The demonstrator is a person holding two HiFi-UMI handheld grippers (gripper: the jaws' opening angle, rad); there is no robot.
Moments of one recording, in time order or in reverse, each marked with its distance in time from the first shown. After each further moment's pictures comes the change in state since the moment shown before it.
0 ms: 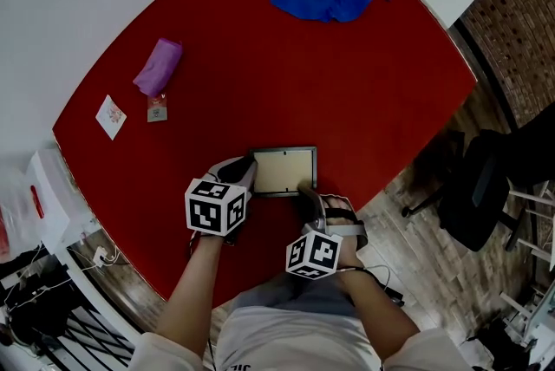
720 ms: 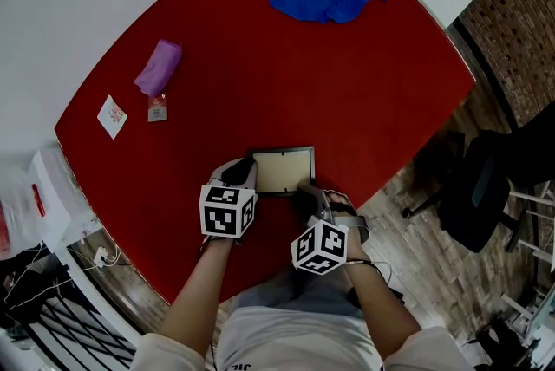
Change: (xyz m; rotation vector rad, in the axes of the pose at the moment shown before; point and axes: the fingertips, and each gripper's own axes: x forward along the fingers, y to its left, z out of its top) left arm 0.007 0.002 -0.010 0.056 -0.026 0.123; right arm -0.002 0.003 -0.001 0.114 -0.074 0.141
